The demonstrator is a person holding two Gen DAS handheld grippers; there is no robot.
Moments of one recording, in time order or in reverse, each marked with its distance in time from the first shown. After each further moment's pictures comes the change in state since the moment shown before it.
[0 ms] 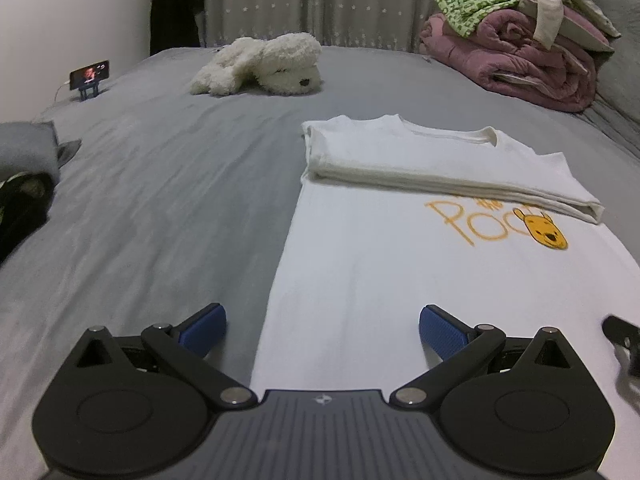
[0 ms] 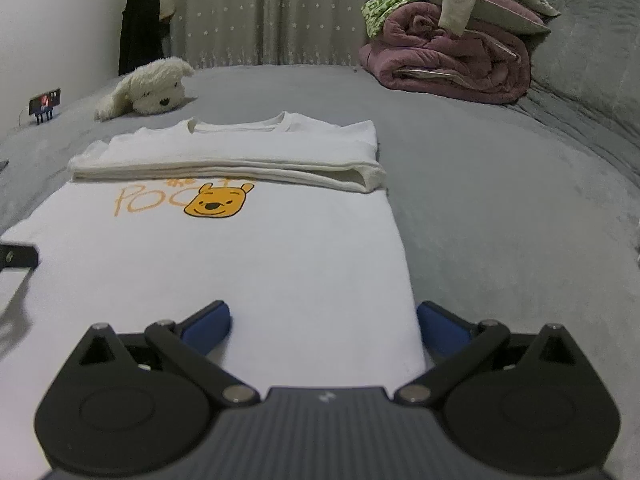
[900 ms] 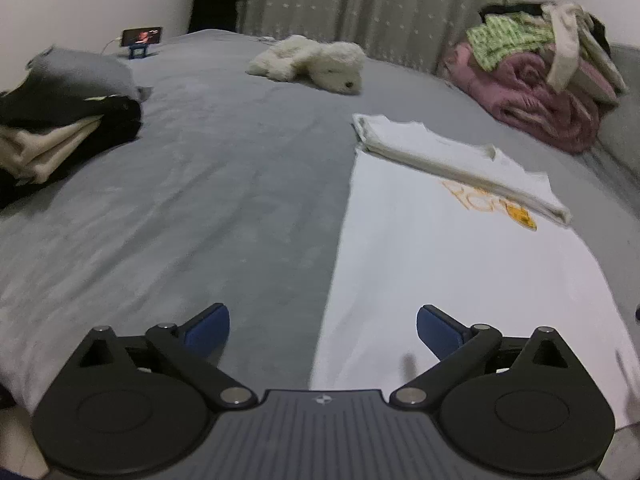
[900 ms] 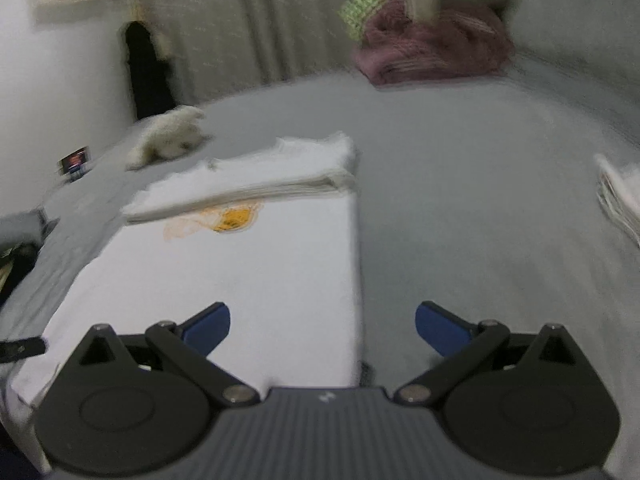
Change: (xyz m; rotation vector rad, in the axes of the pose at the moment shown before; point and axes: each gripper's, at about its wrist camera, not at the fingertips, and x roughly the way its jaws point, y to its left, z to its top) left arm -0.088 0.056 -0.063 -0.179 -0.025 -0.043; right arm -0.087 -0.069 -0.016 0.199 0.025 0.133
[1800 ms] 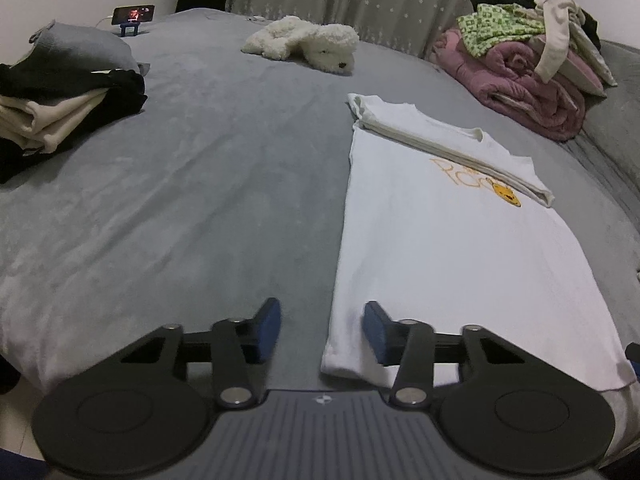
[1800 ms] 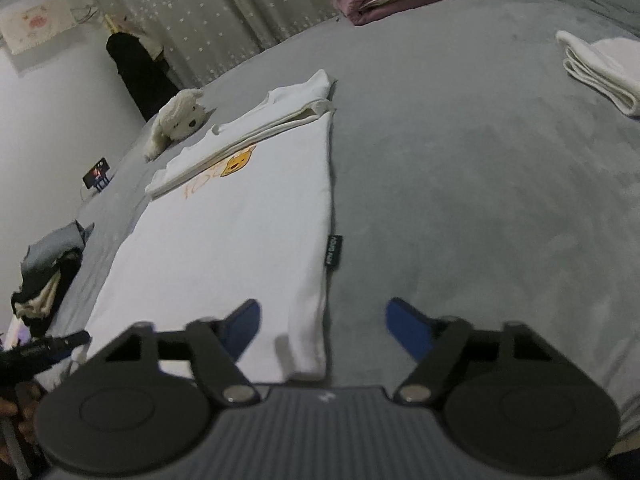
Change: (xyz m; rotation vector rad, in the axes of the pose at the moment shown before) left arm -0.018 0.016 -0.013 0.001 0.076 -0.061; right arm -0.037 -0.048 -0.045 0.183 0.139 0.167
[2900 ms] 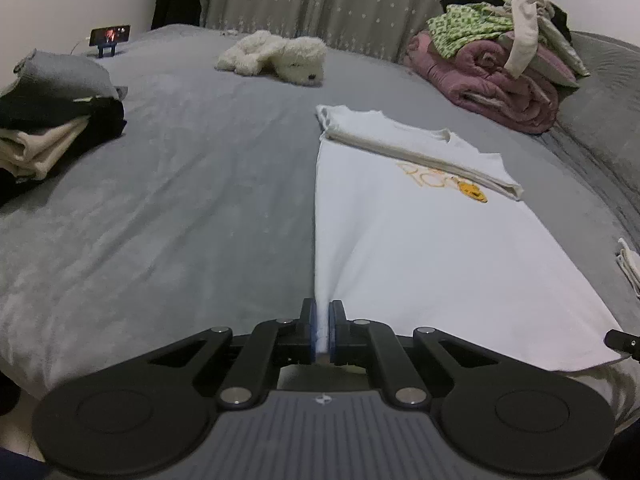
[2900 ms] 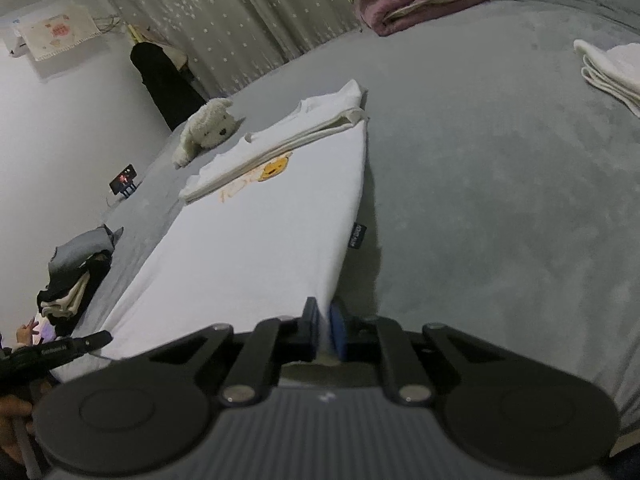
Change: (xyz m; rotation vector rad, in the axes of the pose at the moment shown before) left arm -0.027 -0.015 -0.003 0.064 -0.036 -0.049; right arm -0.015 0.021 -0.011 -0.021 -0.044 0.065
